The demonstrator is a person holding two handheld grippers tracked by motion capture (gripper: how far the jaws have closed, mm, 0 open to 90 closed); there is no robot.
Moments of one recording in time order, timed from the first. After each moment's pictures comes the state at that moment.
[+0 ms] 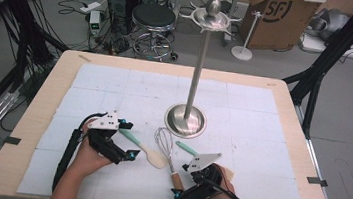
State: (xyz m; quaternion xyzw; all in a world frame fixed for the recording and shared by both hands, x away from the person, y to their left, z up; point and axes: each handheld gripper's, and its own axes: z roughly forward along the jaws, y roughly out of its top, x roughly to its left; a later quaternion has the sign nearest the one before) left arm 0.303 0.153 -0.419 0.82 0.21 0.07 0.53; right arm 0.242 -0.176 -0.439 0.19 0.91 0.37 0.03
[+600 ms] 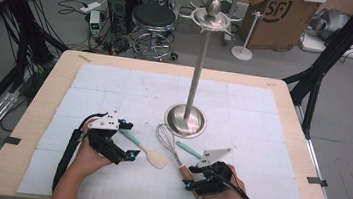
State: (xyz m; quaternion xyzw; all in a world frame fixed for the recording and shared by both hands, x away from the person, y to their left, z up) left arm 0.303 0.153 -0.419 0.82 0.21 0.07 0.53; right arm 0.256 -0.204 -0.435 0.20 0.91 0.35 0.02
